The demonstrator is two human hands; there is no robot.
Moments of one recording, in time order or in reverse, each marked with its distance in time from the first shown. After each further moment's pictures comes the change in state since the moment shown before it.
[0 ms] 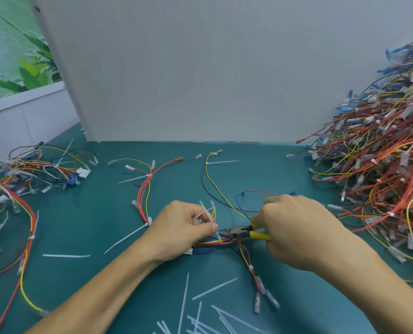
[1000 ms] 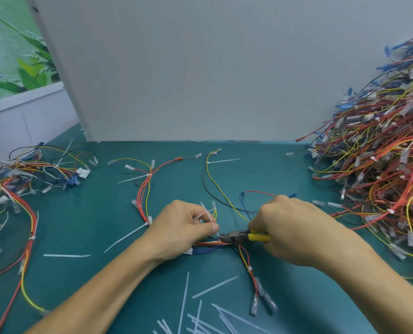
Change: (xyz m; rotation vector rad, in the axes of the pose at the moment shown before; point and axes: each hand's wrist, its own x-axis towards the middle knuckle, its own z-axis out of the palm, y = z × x) left_hand 0.000 0.000 0.000 0.014 -0.022 0.018; right_hand 0.004 0.006 0.006 0.066 -0.090 -0.050
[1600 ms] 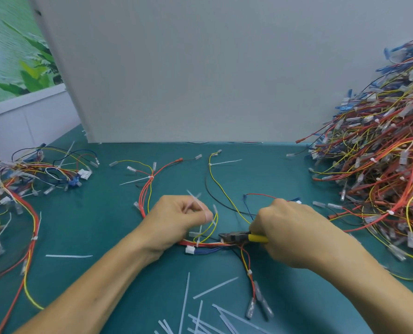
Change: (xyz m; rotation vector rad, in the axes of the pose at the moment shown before) left_hand 0.003 0.001 -0.008 -0.333 0.086 -0.070; right_hand 0.001 -0.005 0.001 -0.020 -0.018 0.027
